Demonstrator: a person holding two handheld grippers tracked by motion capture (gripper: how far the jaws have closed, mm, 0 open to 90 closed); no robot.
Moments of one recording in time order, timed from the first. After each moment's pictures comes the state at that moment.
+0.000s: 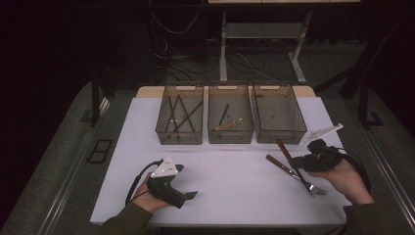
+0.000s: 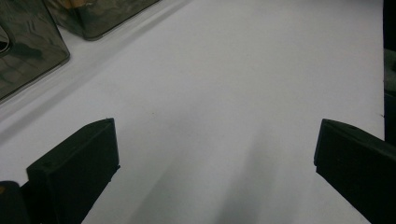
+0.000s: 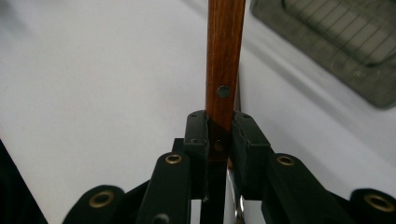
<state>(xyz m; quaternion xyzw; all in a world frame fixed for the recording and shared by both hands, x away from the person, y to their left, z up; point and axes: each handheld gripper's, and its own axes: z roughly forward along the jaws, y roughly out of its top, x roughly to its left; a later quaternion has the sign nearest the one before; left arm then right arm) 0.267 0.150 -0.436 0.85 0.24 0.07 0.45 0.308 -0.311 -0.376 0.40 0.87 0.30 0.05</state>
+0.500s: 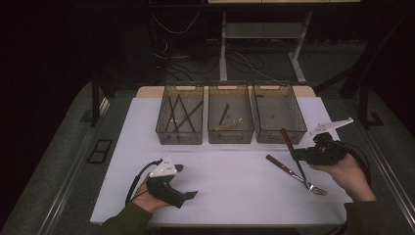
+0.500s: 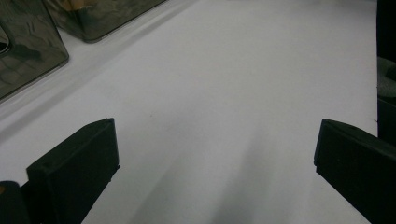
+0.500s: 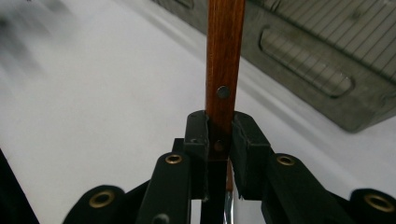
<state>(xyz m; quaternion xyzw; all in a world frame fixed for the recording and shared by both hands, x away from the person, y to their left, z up) 0.267 0.152 -0.435 0.85 0.24 0.07 0.46 0.311 -0.318 -0.359 0.41 0.84 0.34 0.06</state>
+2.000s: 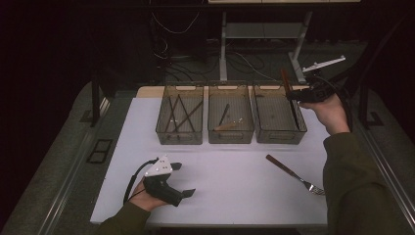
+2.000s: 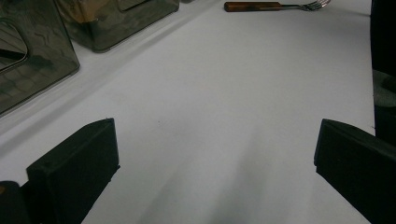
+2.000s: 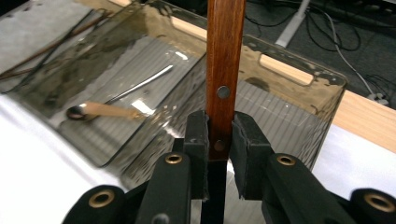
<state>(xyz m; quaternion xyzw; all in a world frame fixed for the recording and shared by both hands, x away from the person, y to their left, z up) 0.269 0.159 -0.435 0.84 0.24 0.07 0.49 0.440 -0.303 -0.284 0.46 0.80 0.35 0.17</state>
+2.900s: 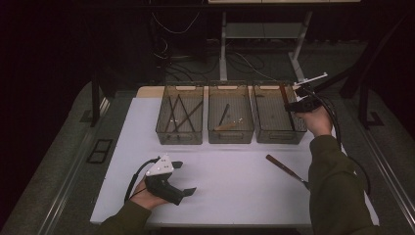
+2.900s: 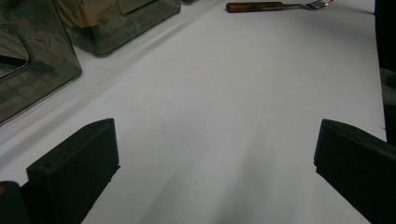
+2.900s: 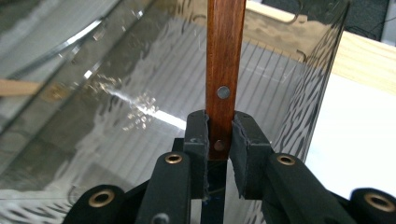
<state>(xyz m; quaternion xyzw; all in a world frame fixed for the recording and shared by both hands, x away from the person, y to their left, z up) 0.274 0.156 -0.438 0.84 0.24 0.08 0.49 0.473 -0.310 -0.360 0.52 0.78 0.29 0.17</state>
